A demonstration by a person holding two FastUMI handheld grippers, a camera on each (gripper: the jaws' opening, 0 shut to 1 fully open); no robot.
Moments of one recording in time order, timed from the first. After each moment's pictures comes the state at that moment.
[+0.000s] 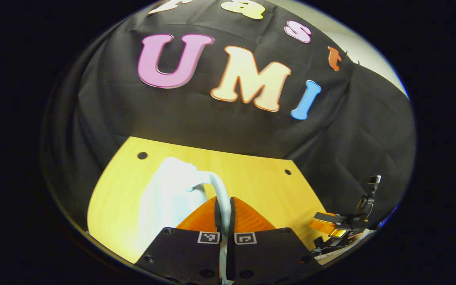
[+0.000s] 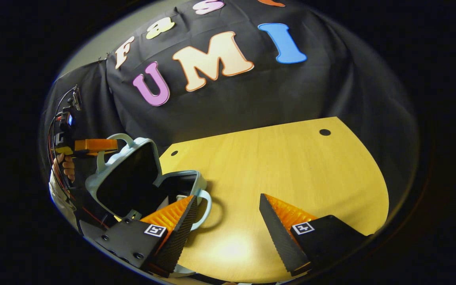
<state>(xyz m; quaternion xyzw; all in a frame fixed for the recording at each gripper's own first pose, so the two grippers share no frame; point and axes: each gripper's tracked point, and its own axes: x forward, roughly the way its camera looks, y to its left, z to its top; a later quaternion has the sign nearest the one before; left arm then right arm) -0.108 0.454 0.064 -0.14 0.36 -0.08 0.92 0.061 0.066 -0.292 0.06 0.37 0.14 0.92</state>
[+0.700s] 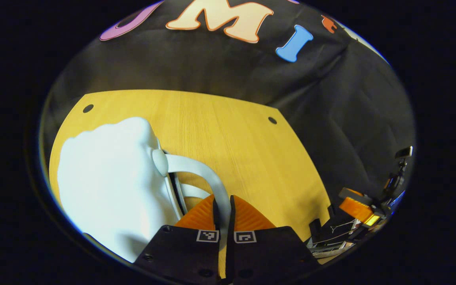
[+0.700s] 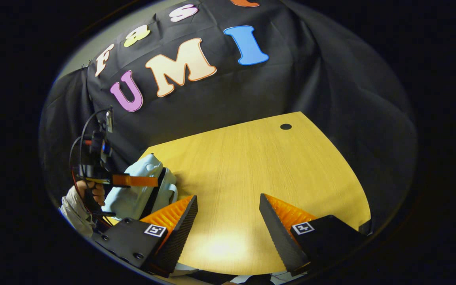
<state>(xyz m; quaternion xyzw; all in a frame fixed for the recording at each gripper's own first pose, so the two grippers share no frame) -0.124 0.329 -0.121 -0.12 0.51 -0.13 0.84 0.033 -0.032 -0.280 0.06 0.38 0.06 0.92</state>
